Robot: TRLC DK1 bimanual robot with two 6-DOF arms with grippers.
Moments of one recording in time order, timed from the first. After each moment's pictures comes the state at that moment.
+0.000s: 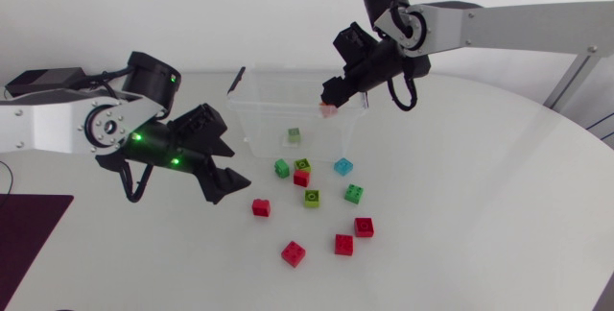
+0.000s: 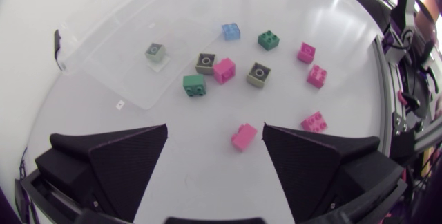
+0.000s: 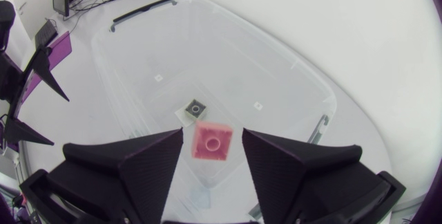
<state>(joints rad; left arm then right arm) -0.30 1.55 0.92 -0.36 0.38 0.67 0.38 1.99 1.64 -0.47 -0.20 -0.31</state>
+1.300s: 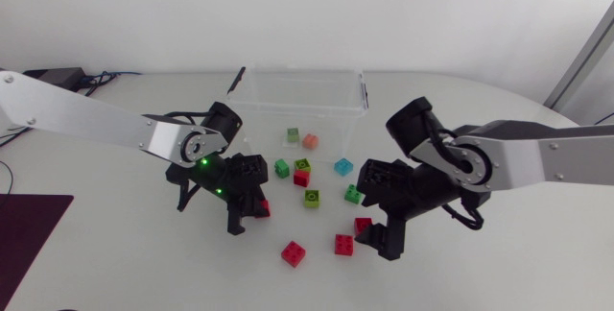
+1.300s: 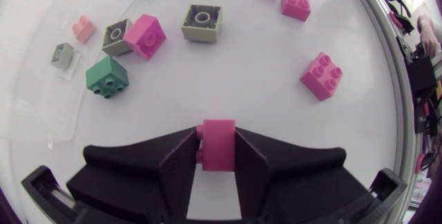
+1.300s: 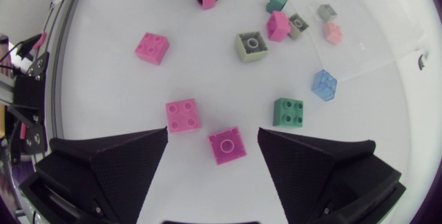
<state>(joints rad) -0.39 1.93 1.04 -0.39 0.41 0.99 0.48 1.56 0.81 -0.46 -0.27 -0.72</state>
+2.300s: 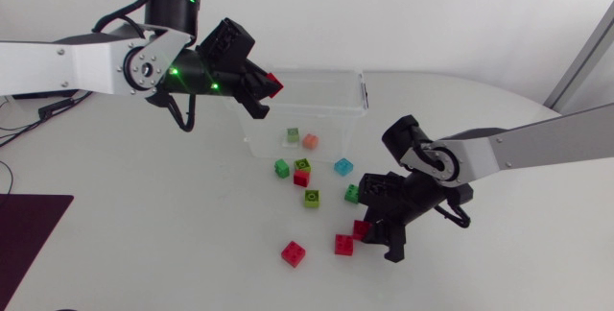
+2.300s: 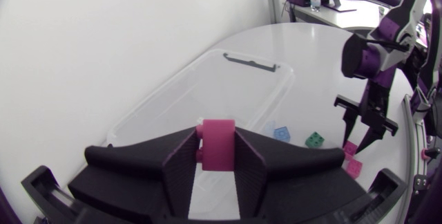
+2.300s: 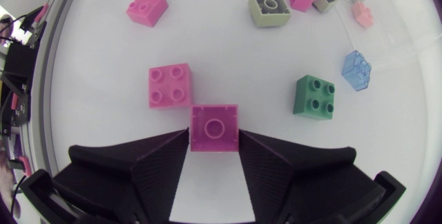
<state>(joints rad) -0.36 1.72 1.25 -0.07 0.35 0.50 0.40 1.76 0.84 -0.45 -0.32 -0.89</state>
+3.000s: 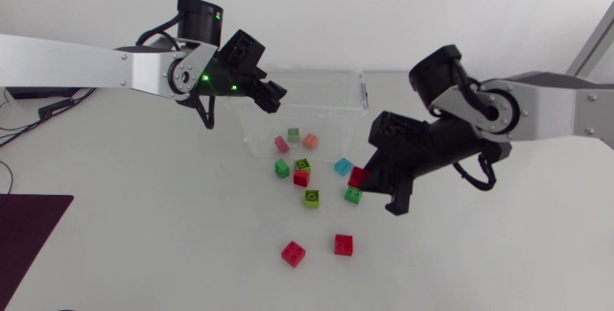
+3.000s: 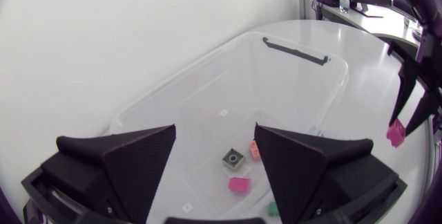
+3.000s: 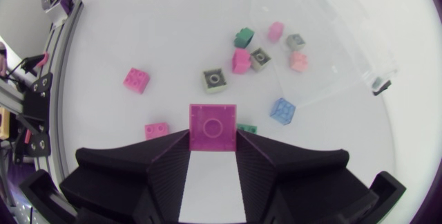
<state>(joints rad) -0.35 1.90 1.36 0.02 0.24 0.43 0.38 1.53 0.98 -0.55 -0.35 -0.78</state>
